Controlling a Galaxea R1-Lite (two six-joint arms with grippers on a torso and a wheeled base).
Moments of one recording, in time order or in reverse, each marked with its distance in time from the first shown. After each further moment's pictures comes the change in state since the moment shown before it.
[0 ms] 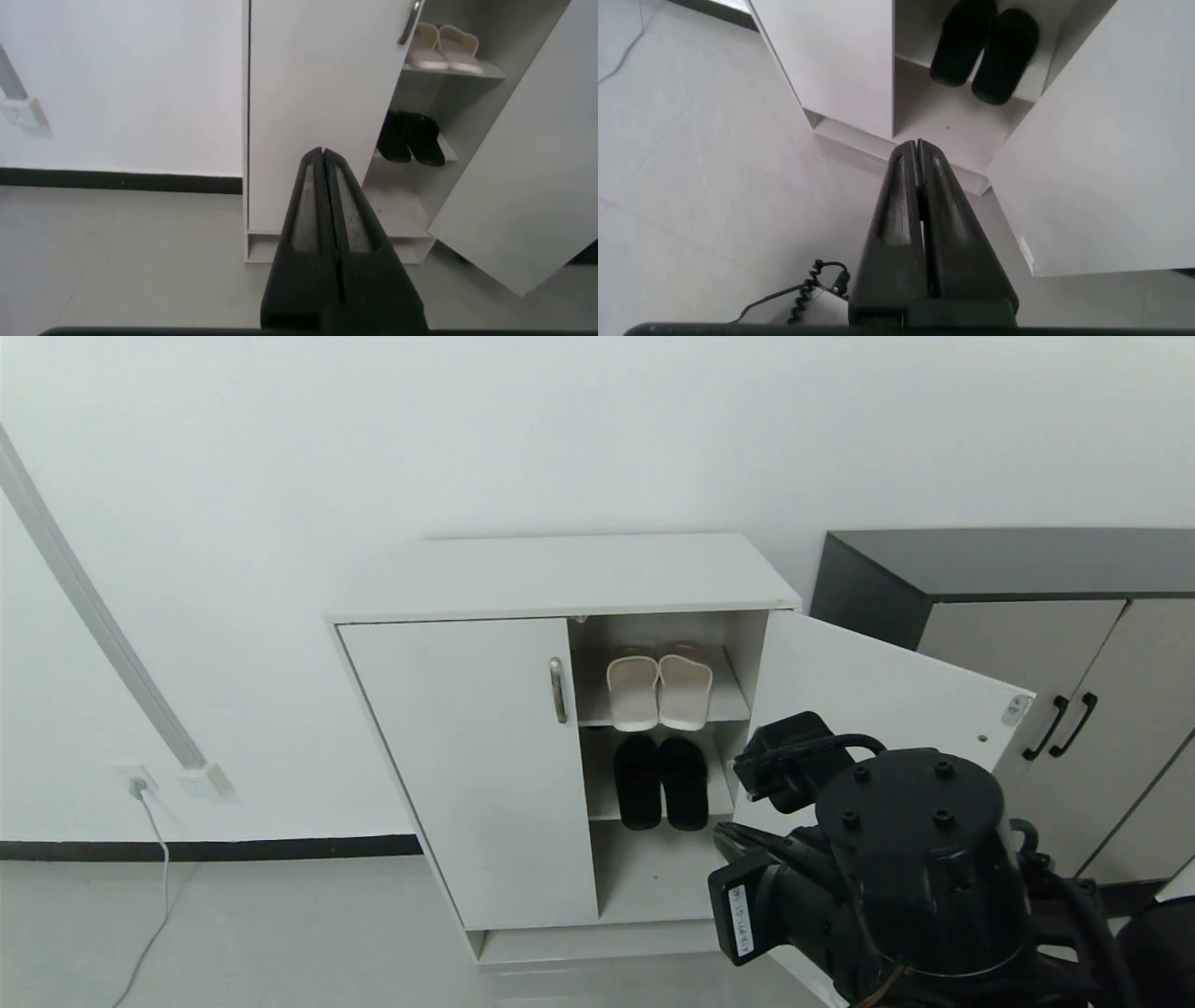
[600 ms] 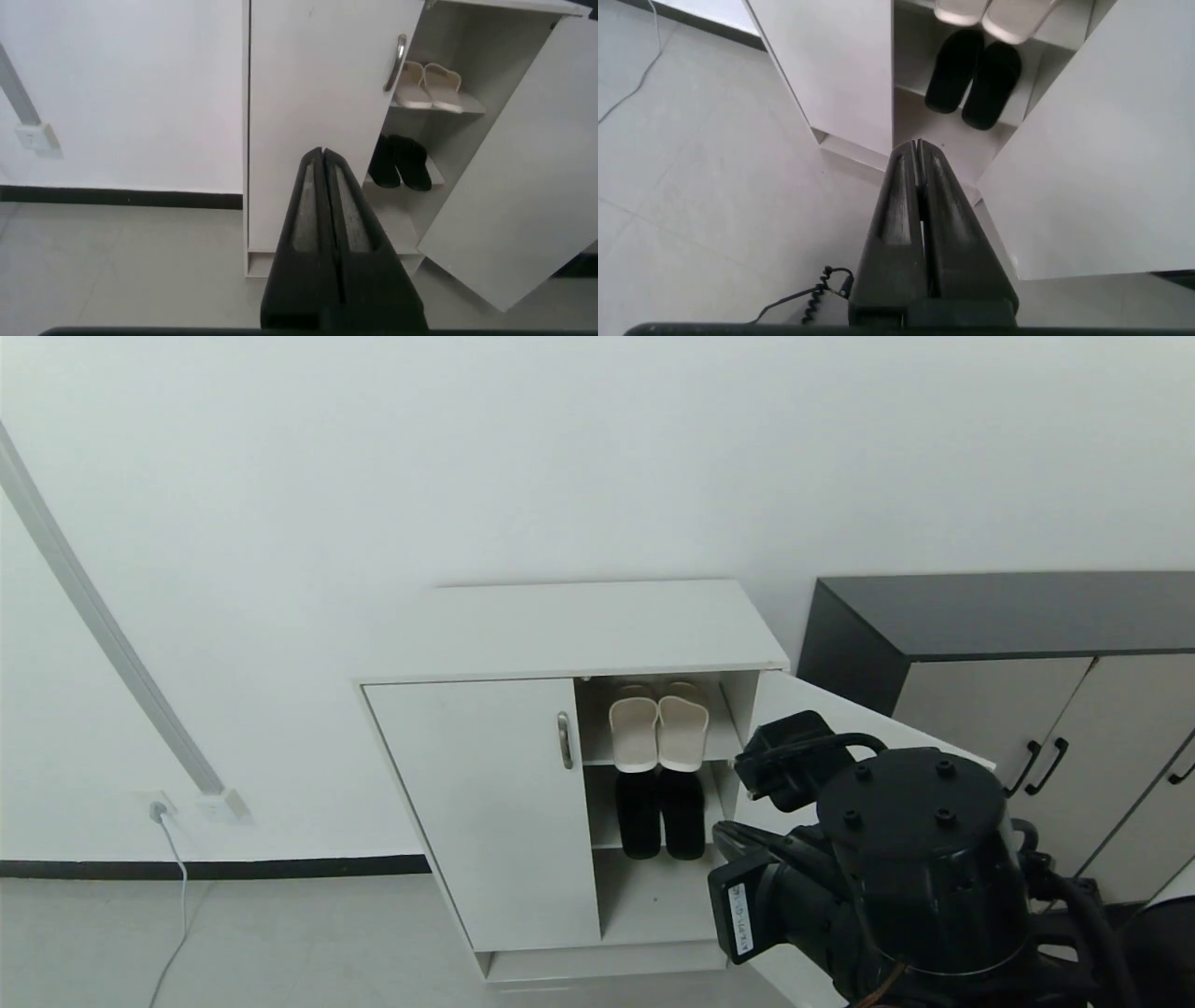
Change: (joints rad) left arm 0.000 0.000 0.000 0.000 0.000 0.000; right arm -0.001 0.001 0.001 -0.008 0.001 0.001
